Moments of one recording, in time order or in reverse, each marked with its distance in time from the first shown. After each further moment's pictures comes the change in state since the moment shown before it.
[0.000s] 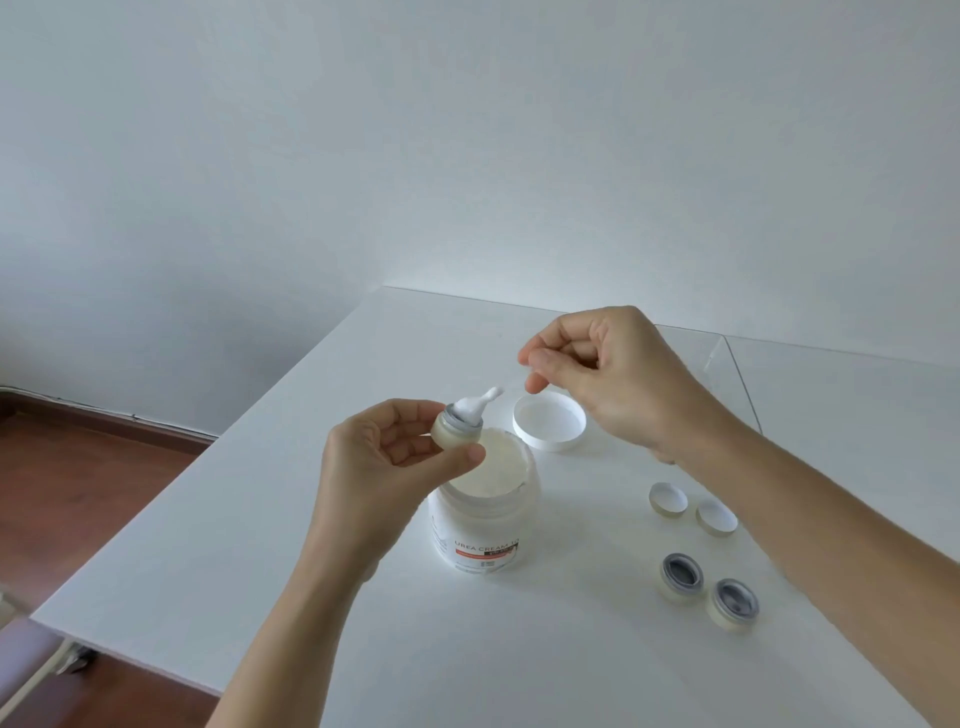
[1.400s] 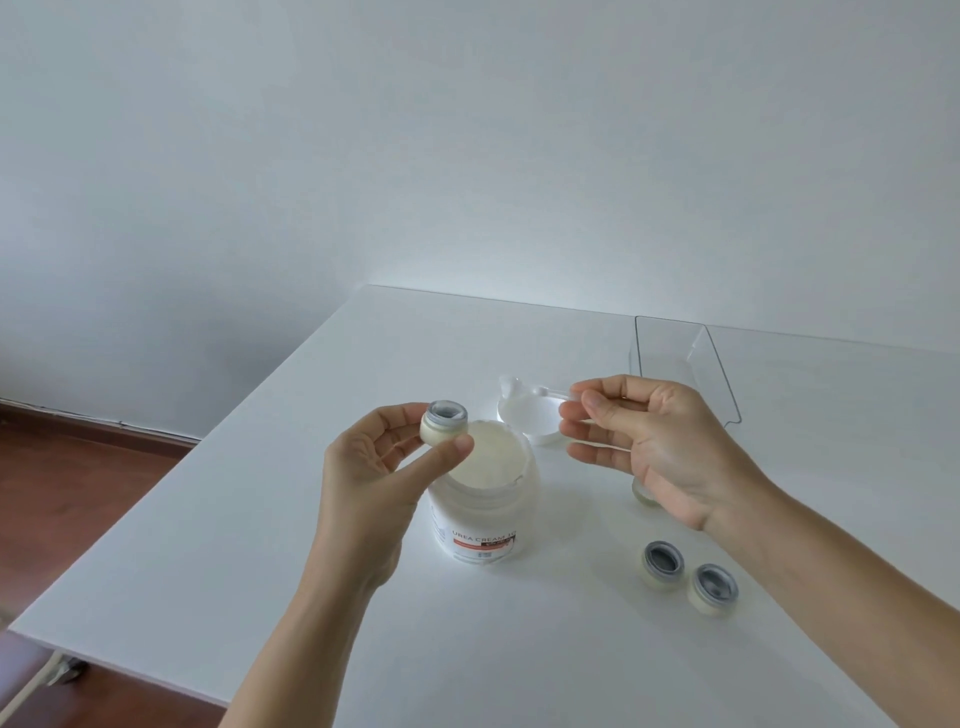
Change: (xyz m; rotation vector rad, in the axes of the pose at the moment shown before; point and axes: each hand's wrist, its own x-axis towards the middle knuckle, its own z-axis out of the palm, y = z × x) left_hand -0.009 -0.006 0.018 -0.201 0.005 -0.067; right_hand -0.040 0.052 -0.010 0.748 0.095 0.415
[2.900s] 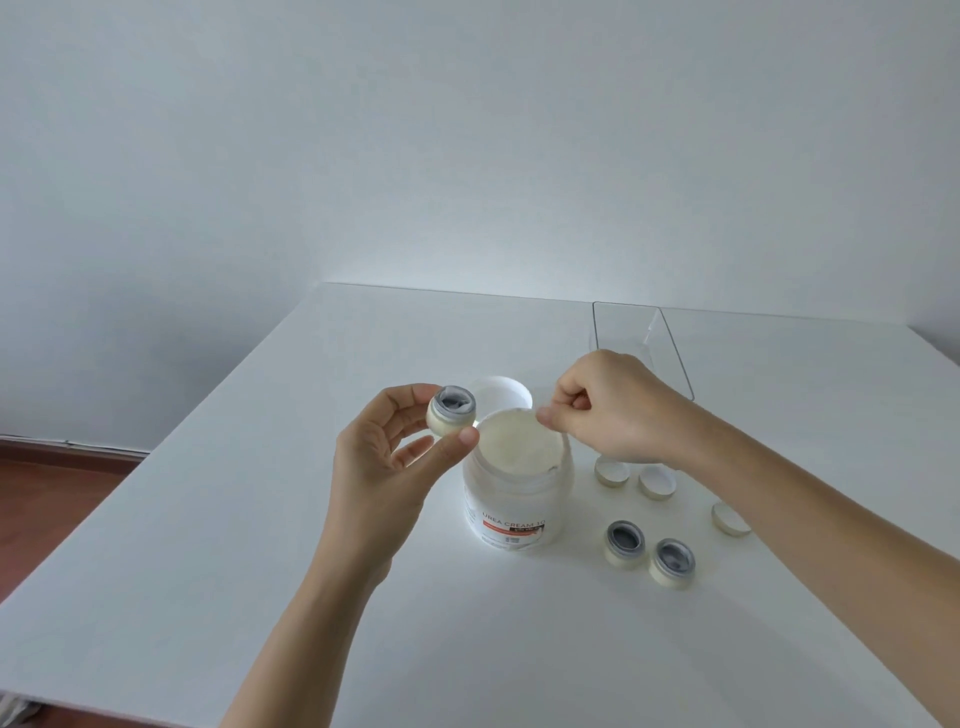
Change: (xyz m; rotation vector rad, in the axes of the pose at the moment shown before) left_hand 0.004 -0.011 0.024 0.139 -0.135 0.142; right_hand 0.010 -0.021 -0.008 -1.233 -0.092 -0.192
